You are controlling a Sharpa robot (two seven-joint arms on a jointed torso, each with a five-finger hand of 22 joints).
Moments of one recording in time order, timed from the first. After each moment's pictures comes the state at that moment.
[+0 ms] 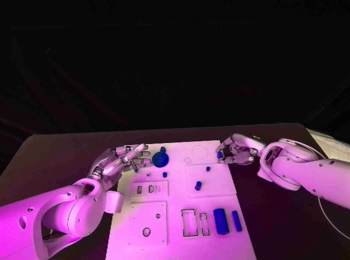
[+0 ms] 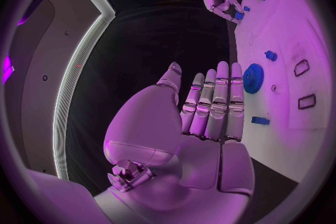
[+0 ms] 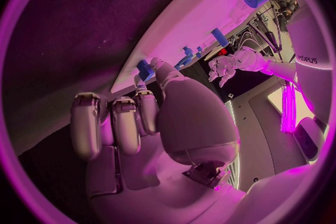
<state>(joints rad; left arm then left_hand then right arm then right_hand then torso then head) 1.12 -0.92 0.01 1.70 0.00 -0.38 0.47 1.34 0.06 0.01 0.10 0.05 0.94 0.22 0.11 0.08 1.03 0.17 0.11 0.07 1.08 0.12 0.22 0.19 0.18 0.90 0.24 0.28 0.12 1.26 -0.93 -0.04 1.37 -1.31 -0.27 0.11 1.33 -0.06 0.17 0.02 0.26 0.97 0.15 0.10 0.08 1.46 0.07 1.34 1.31 1.46 -0.01 1.54 1.31 0.06 1.45 0.10 1.46 1.31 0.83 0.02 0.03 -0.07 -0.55</state>
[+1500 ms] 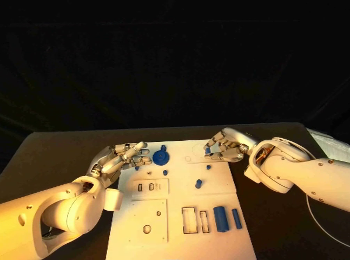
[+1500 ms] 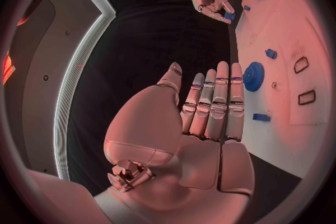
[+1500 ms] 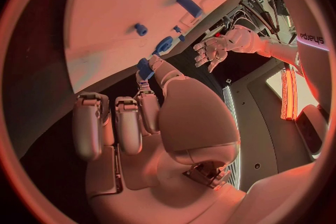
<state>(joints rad) 1.12 -0.93 0.01 1.70 0.00 -0.38 0.47 1.34 0.06 0.01 0.10 0.05 0.94 0.22 0.11 0.08 1.03 0.17 0.11 0.07 1.08 0.12 0.22 0.19 0.18 0.90 0.24 0.28 0.12 1.28 -0.93 -0.03 1.57 -1.21 -0.36 -0.02 1.32 -0.01 0.24 0.01 0.20 1.09 0.11 0.15 0.09 1.45 0.02 1.31 1.31 1.46 -0.04 1.54 1.31 0.06 1.45 0.07 1.46 1.30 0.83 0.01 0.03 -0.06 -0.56</state>
